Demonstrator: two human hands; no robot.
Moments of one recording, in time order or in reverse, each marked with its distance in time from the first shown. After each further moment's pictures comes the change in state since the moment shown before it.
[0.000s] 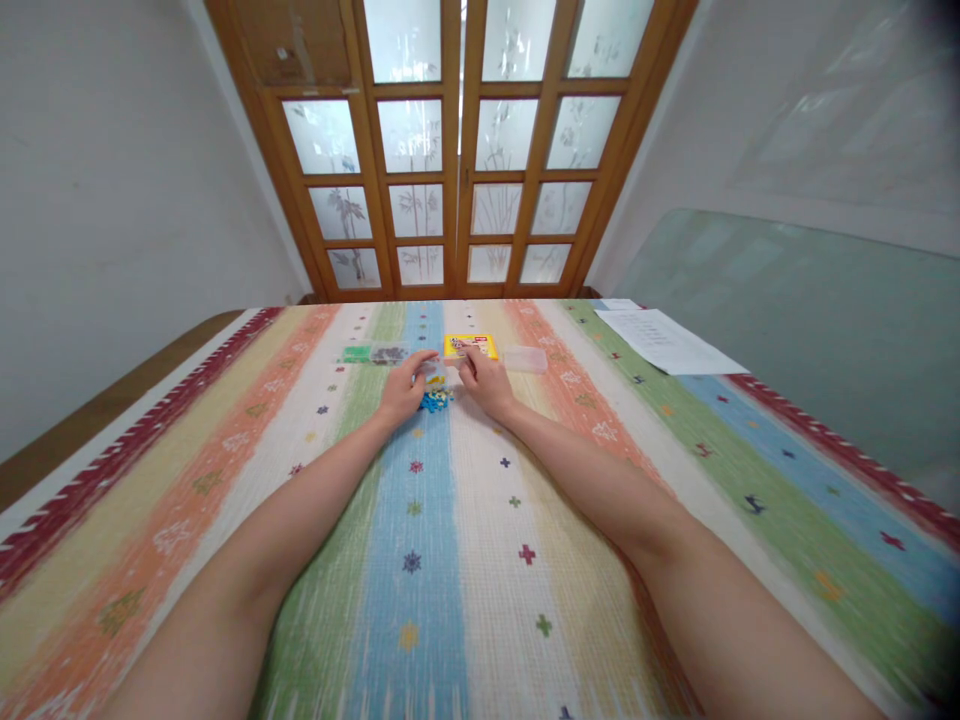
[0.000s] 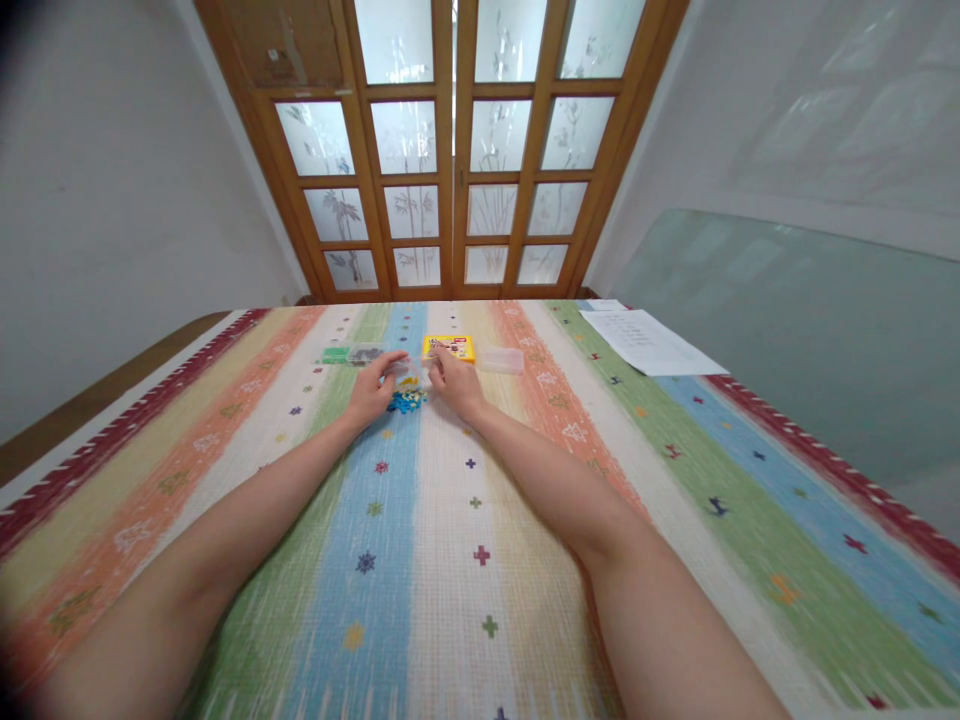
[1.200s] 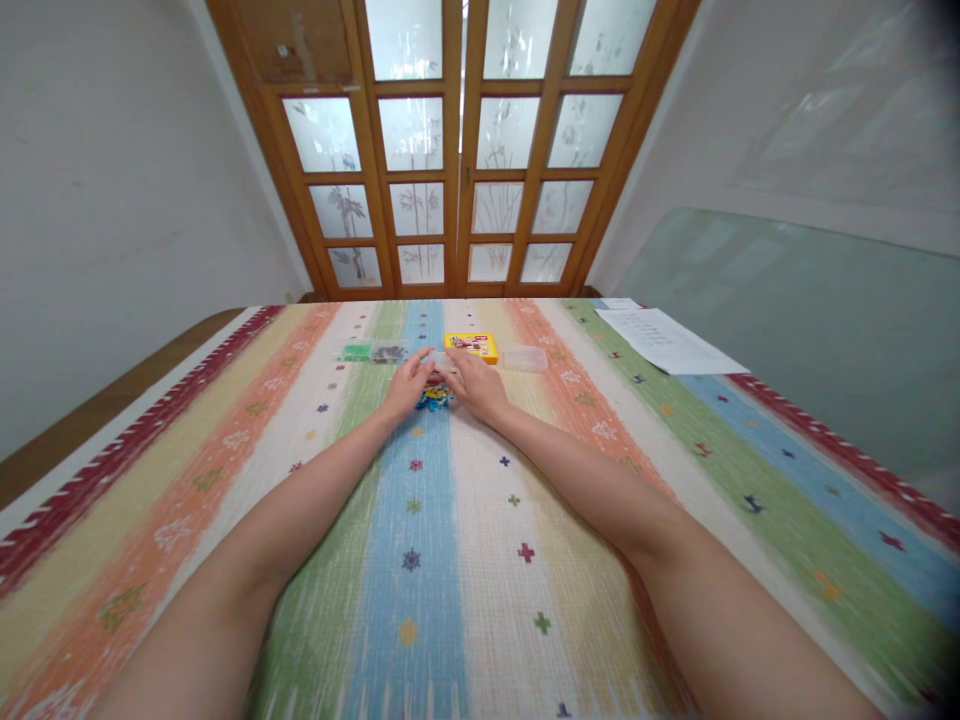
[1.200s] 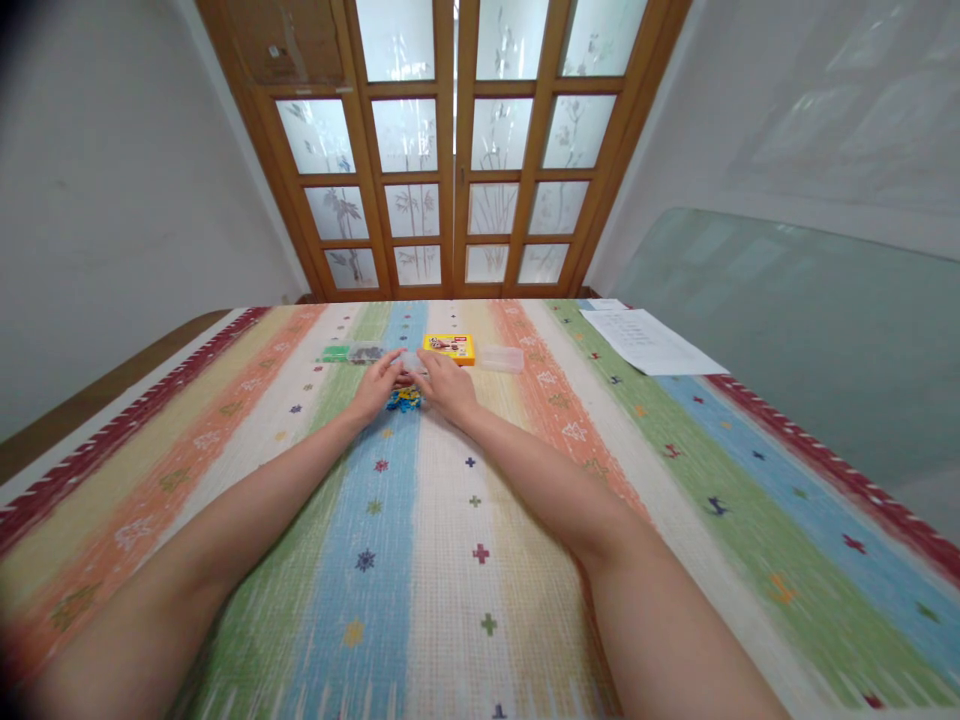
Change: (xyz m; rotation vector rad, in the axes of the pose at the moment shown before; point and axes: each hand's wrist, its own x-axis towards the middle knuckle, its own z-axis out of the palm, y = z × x) left_hand 0.004 -0.006 0.020 -0.594 -0.044 -0.450; right_hand -0.008 -0.020 0.000 -0.047 -0.090 -0.085
